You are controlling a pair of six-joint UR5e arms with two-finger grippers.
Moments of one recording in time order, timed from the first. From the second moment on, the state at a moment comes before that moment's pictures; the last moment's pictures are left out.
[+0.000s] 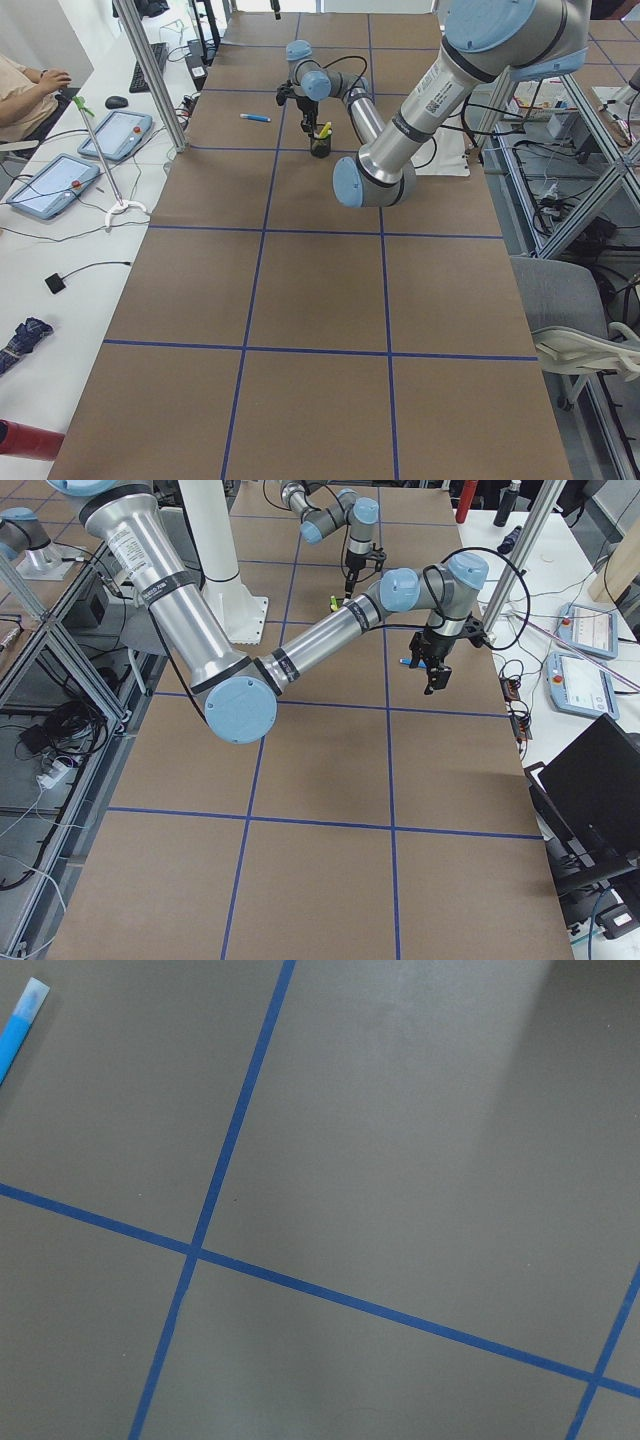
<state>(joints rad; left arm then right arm) -0.61 -2.47 -1.51 -1.45 -2.10 -0.91 1.32 -1.02 1.64 -2.06 2.27 -0.05</state>
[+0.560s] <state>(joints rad) -0.61 -2.47 -1.50 -1.46 -2.10 -0.91 1.31 -1.03 1.65 -2.06 2.27 -0.05</state>
